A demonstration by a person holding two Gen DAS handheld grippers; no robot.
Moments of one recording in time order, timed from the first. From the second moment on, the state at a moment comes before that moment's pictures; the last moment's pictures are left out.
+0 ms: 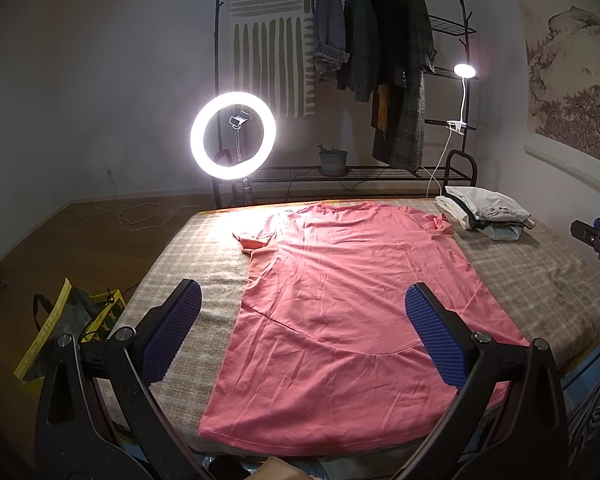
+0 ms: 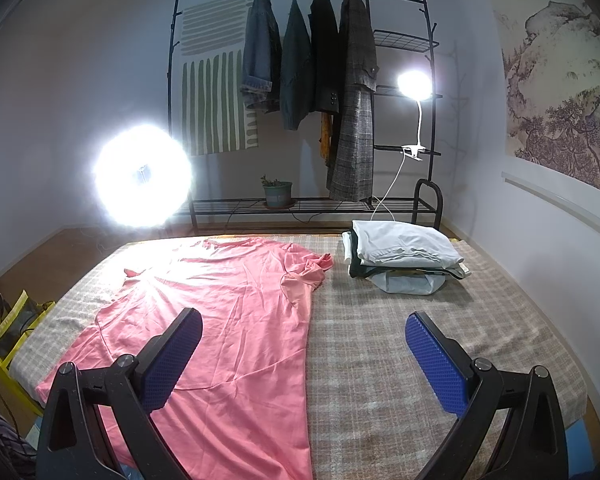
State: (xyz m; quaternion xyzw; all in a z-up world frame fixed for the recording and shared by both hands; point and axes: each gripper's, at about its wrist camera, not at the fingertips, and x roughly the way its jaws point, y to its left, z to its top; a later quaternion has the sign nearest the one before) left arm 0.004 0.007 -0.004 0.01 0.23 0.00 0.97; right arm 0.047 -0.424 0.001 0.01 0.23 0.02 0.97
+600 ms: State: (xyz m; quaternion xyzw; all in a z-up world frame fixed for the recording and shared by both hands) left arm 0.006 0.008 0.004 0.01 0.23 0.00 0.97; right arm 0.047 -0.425 0.007 0.01 0.22 0.02 0.97
